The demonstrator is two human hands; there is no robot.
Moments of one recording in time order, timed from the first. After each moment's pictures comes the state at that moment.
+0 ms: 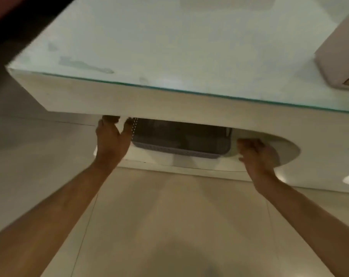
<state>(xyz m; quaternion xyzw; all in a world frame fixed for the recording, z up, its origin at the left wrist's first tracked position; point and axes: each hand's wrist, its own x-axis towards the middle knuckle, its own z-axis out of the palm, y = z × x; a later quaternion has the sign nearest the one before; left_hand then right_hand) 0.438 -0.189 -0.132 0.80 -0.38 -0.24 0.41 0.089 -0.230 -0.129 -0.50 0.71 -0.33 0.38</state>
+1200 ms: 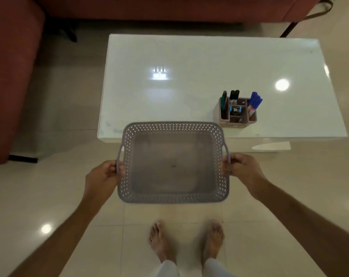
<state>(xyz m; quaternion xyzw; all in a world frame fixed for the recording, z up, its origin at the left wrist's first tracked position) 0.419 -0.036 0.261 0.81 -0.34 -0.42 0.23 0.016 -0.118 0.252 -0.37 0.72 -0.19 0.56</state>
